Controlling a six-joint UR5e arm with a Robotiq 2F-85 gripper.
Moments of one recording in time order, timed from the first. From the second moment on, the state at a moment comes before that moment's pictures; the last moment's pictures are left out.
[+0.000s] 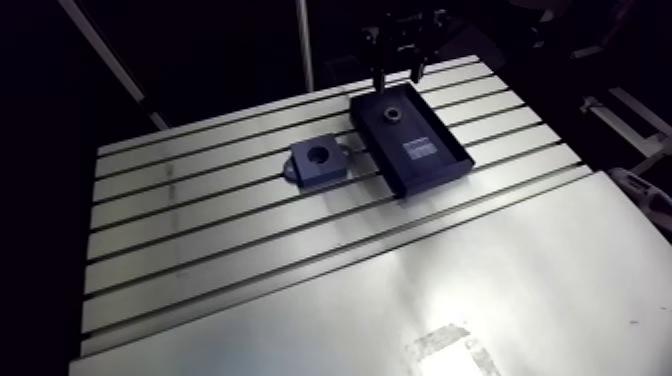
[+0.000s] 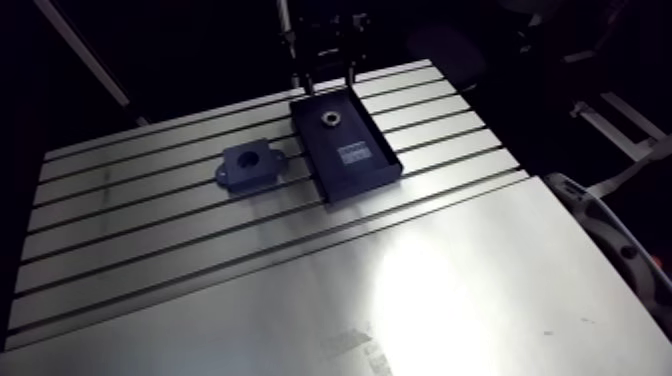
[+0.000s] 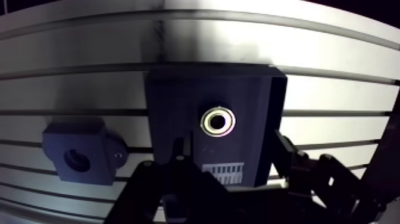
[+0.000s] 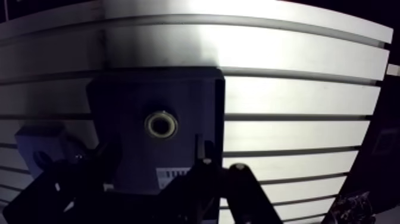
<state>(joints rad) -0.37 -1.00 1.52 -1.98 -1.64 -1.96</state>
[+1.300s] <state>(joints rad) -0.37 -0.97 1.59 -2.07 -1.64 -1.96</state>
